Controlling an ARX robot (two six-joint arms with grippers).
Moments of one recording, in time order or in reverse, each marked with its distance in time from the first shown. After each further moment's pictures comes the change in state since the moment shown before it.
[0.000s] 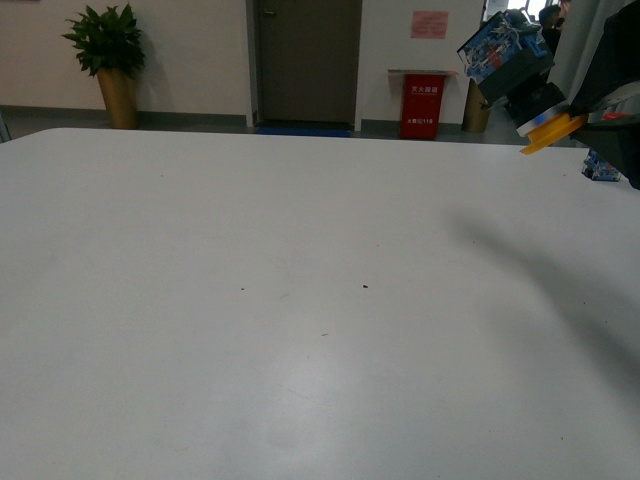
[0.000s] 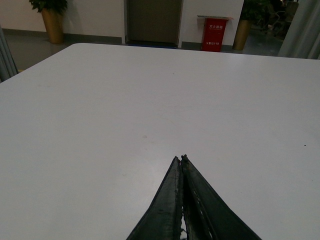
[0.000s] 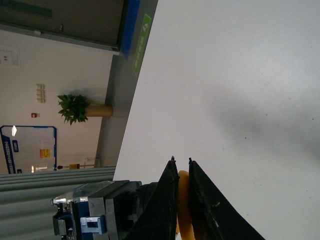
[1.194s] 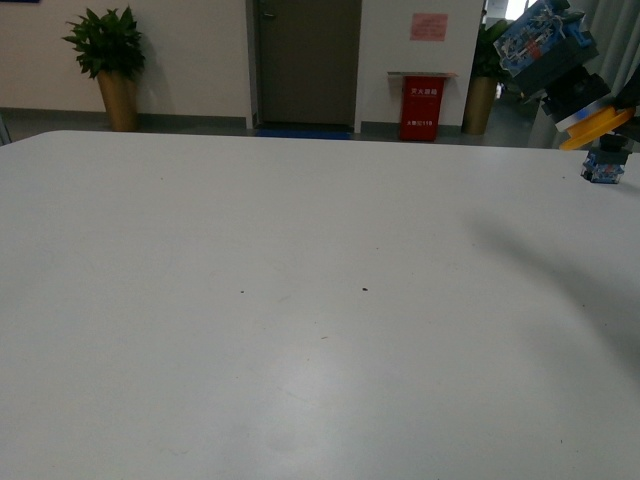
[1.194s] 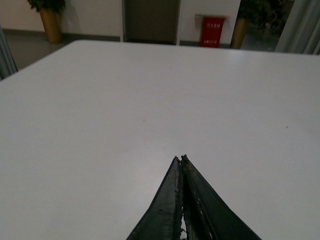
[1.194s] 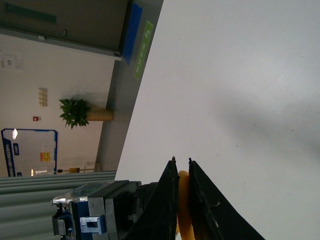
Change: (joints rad) left arm 0.000 -0.531 0.000 -0.543 0.000 0.000; right arm -0.023 -0.078 -0.039 -0.024 0.000 -0.024
